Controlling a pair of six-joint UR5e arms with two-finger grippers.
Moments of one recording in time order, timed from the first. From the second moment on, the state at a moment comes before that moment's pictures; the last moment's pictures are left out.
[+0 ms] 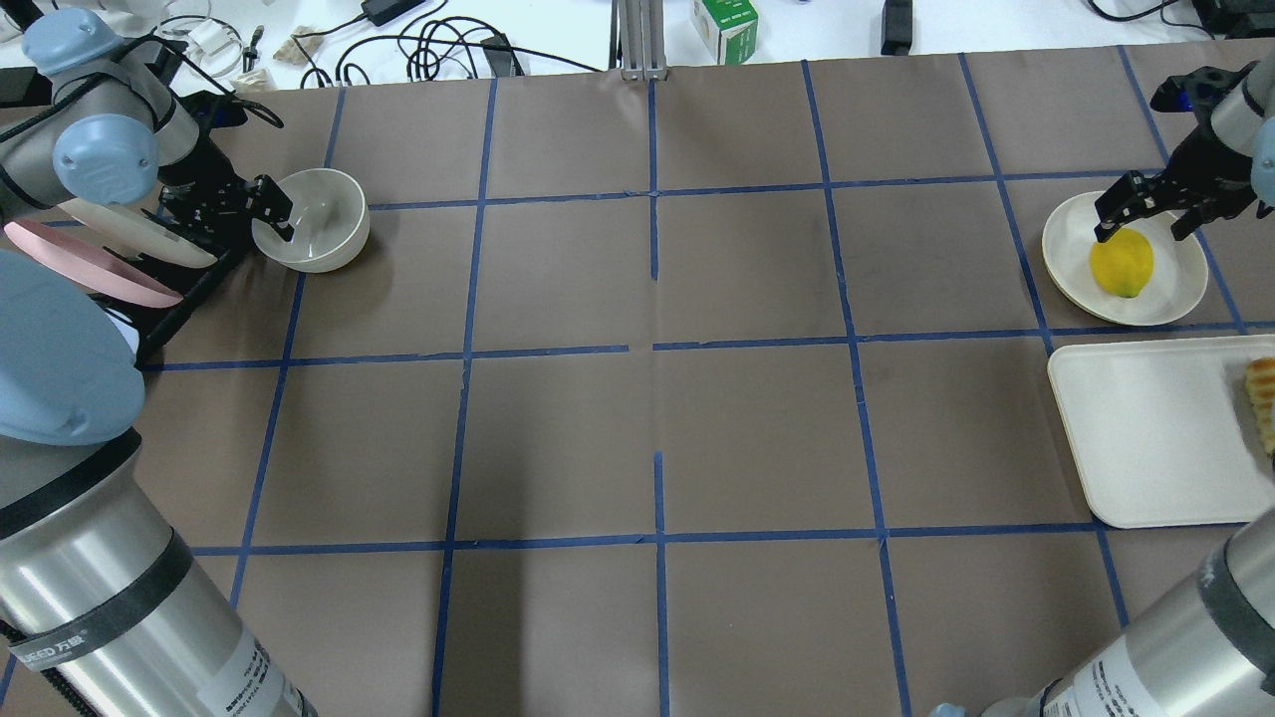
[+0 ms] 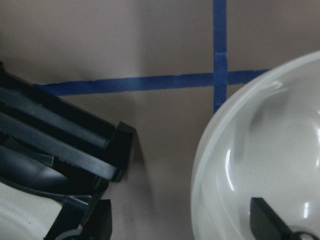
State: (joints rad) left arm -1.17 -2.30 -1.28 -1.19 1.53 0.44; right arm 1.05 -1.05 1.55 -2.08 -1.53 -0.51
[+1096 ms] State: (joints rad) left arm -1.33 -2.20 -1.30 -1.28 1.53 0.30; right arm 1.05 -1.01 1.54 -2.03 -1.57 -0.48
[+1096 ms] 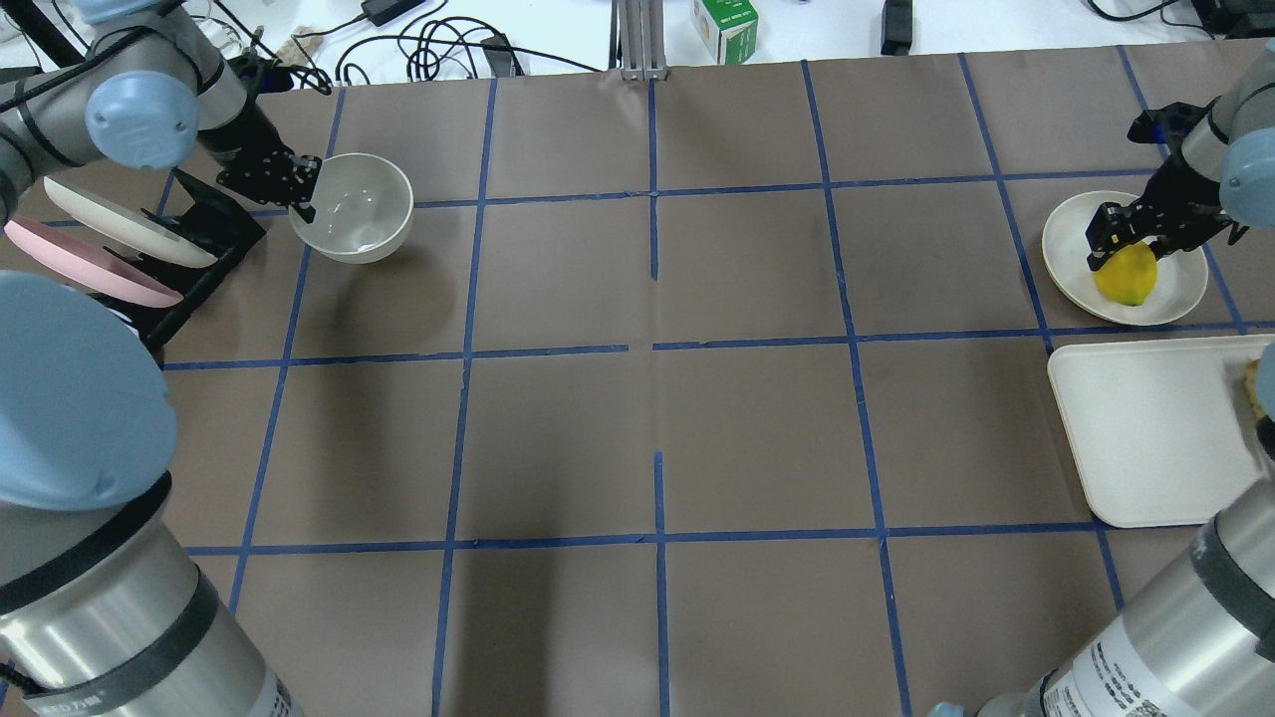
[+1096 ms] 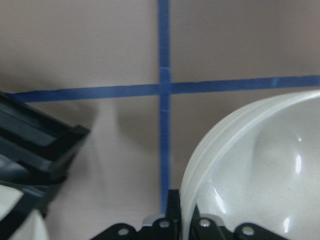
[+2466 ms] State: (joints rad) left arm -1.80 -2.09 -1.63 -1.03 1.45 -0.19; right arm 1.52 -1.29 1.54 -1.73 -1.57 0.05
